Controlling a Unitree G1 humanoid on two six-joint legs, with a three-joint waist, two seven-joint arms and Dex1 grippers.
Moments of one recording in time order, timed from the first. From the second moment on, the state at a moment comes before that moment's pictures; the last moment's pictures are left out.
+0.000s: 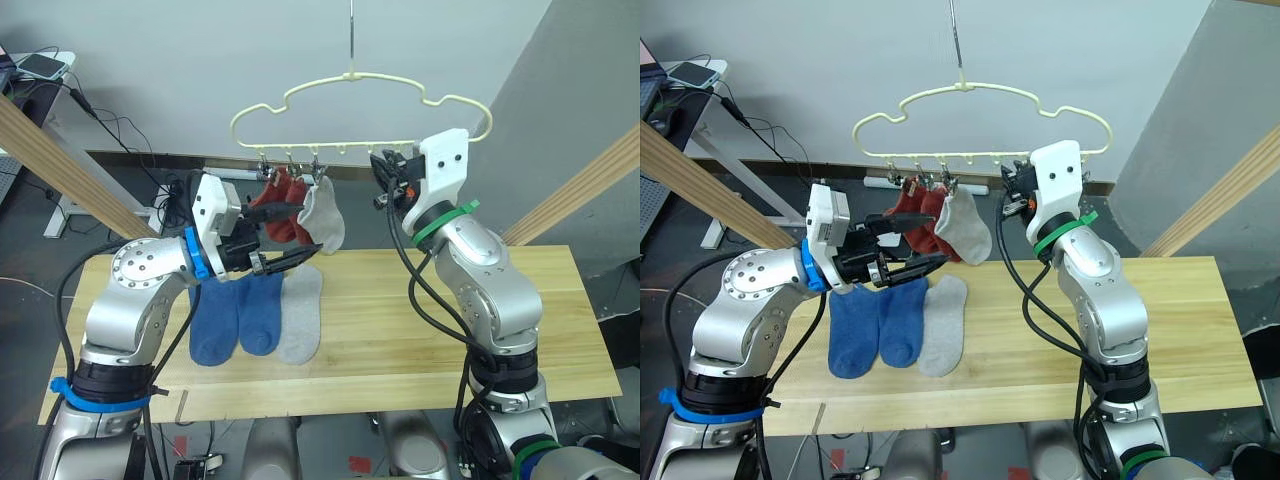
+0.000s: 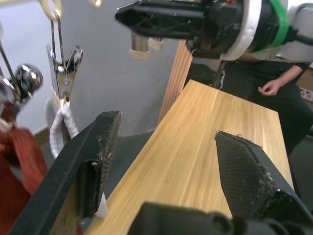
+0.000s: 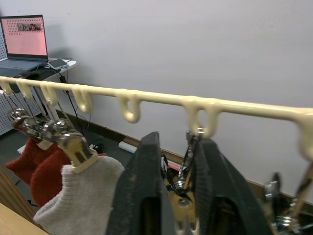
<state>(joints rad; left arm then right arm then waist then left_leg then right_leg) -0.39 0.64 0.05 -0.23 -0.46 0.29 -0.95 -0.61 -0.08 0.06 -0.41 0.14 0.70 0.18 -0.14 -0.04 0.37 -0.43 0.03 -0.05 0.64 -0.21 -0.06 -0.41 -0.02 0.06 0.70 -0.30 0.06</state>
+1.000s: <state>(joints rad) -0.16 0.24 -0.14 -0.04 -0.03 0.26 -0.33 -0.62 -0.08 0.06 -0.39 0.15 0.72 0.18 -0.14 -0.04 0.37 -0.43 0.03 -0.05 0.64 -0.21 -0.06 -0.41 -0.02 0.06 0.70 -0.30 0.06</state>
